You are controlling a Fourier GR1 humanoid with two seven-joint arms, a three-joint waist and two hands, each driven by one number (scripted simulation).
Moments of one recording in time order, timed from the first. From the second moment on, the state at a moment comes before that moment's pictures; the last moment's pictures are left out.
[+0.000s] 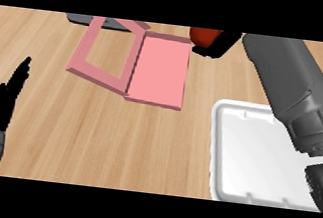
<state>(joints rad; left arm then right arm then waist) -0.15 0.35 0.13 -1.32 -0.23 0.10 0.05 -1.35 -0.22 -0.09 -0.32 0.73 0.16 -0.83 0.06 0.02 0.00</state>
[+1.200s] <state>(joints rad) -0.23 0.34 0.10 -1.30 -0.25 0.07 0.06 -1.48 0.00 -0.10 -0.05 0.69 0.04 -0.50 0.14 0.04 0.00</state>
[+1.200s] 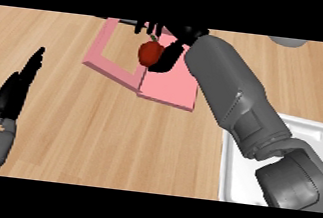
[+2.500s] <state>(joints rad) -0.23 0.34 0.12 -1.31 -0.26 0.08 0.07 -1.43 -0.16 -0.37 -0.10 0.40 0.20 -0.62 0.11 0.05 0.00</state>
